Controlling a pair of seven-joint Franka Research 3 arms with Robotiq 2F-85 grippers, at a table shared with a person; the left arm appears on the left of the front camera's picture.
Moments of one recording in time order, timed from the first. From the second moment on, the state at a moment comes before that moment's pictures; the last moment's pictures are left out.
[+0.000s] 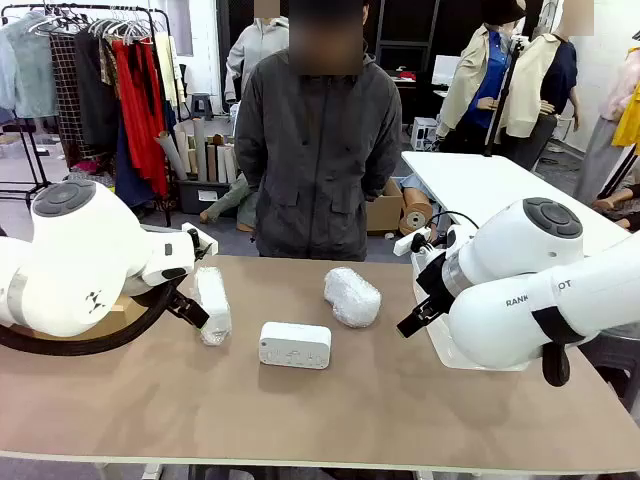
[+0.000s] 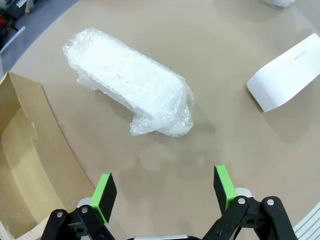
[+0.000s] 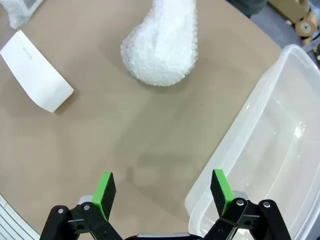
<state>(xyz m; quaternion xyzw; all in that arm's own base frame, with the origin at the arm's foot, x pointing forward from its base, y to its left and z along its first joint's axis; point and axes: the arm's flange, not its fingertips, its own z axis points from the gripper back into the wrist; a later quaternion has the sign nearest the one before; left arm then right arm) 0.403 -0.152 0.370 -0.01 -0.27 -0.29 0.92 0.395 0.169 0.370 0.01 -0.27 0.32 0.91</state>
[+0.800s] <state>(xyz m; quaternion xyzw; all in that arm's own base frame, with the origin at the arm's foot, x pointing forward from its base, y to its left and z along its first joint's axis) 0.403 -0.152 0.370 -0.01 -0.27 -0.29 0.92 0.395 0.169 0.370 0.01 -0.27 0.32 0.91</state>
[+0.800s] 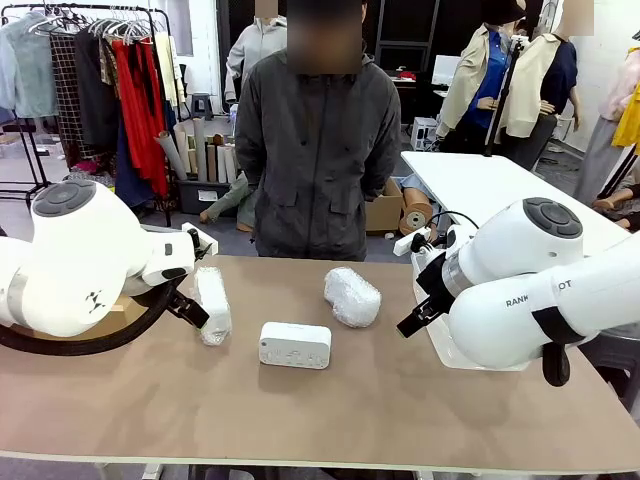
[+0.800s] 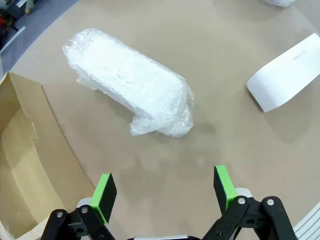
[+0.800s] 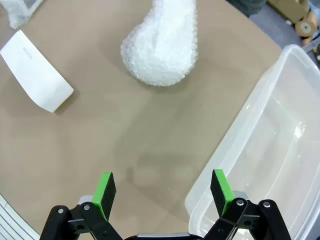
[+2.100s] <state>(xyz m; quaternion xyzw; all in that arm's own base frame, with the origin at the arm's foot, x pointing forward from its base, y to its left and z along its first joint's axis) 0.403 -0.152 0.370 -0.01 -0.27 -0.29 0.92 0.395 0.169 0.370 0.01 -0.27 0.32 0.91</state>
